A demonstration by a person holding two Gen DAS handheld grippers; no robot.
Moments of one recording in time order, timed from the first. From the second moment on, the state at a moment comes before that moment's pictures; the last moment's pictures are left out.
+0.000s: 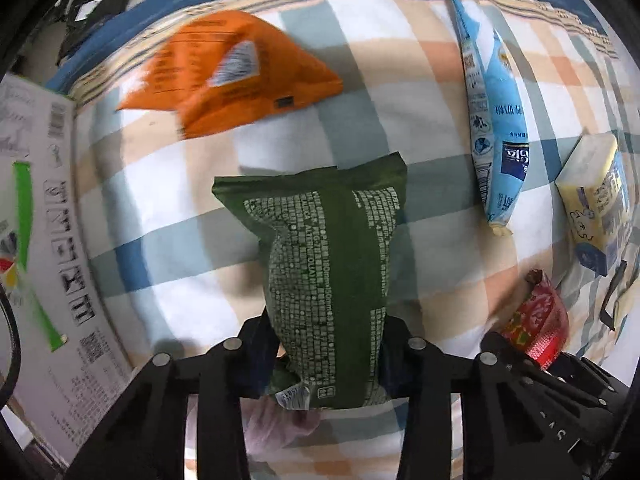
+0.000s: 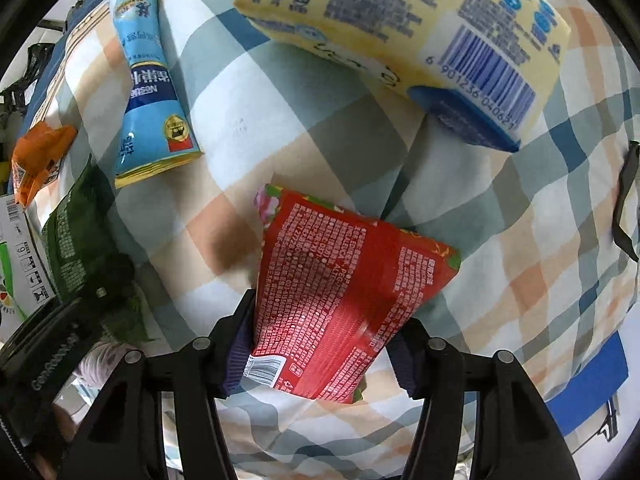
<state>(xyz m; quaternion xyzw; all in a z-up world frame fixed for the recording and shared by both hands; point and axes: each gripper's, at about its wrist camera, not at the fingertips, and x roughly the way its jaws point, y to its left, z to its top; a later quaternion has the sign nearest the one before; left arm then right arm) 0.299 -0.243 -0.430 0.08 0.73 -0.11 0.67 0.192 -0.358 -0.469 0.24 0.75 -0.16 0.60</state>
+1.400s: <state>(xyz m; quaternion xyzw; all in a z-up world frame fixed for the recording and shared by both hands) 0.348 0.112 -0.269 -0.10 0.66 -0.04 0.74 0.342 -0.029 -0.257 0.04 0.68 0.12 0.72</state>
